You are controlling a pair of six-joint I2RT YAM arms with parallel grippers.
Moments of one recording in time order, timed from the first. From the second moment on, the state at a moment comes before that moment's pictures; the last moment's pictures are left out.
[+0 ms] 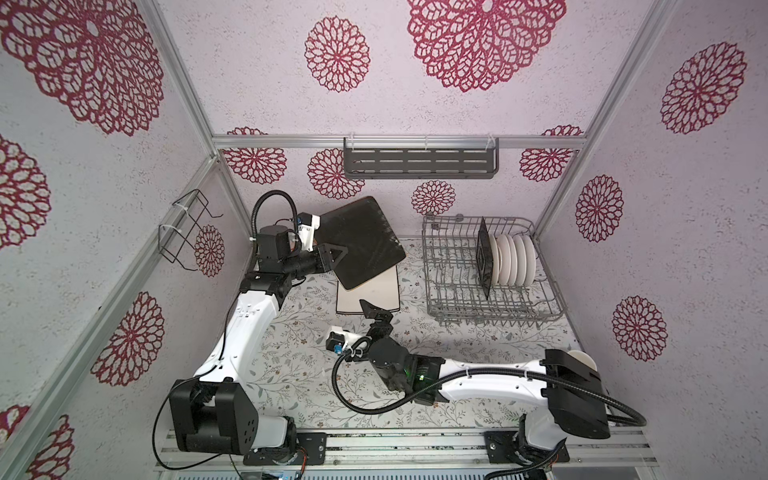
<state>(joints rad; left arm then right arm) -0.06 1.40 1.25 -0.25 0.73 -0.42 1.34 1.60 1.08 0.30 0.72 -0.65</state>
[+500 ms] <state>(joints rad) -0.06 1.38 1.24 -0.40 0.67 -0.34 1.02 1.25 1.12 -0.18 0.21 -0.19</state>
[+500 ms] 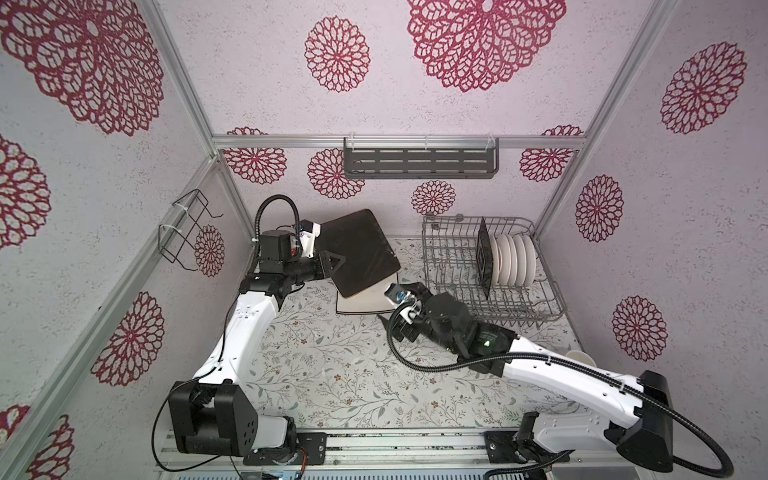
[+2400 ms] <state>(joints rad) -0.07 1.41 1.11 -0.41 0.78 -0.26 0.46 1.85 1.39 0.14 -0.80 0.41</state>
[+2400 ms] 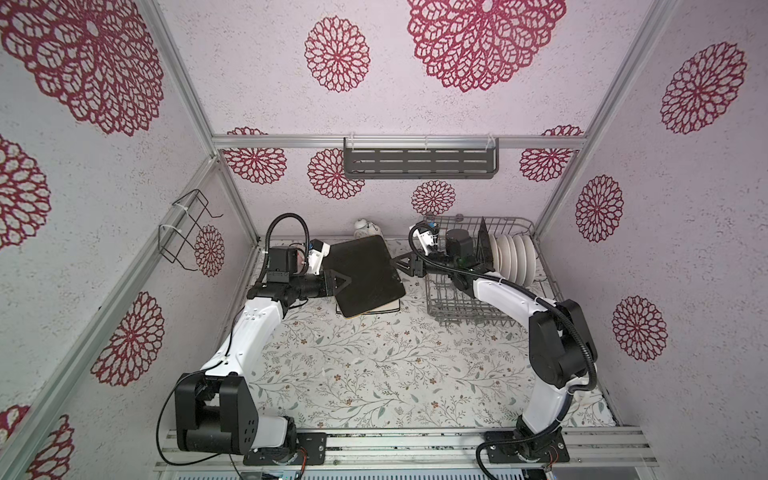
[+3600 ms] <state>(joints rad) -0.07 1.75 1.30 -0.45 0.77 -0.17 0.45 2.09 1.56 0.01 -0.74 0.34</state>
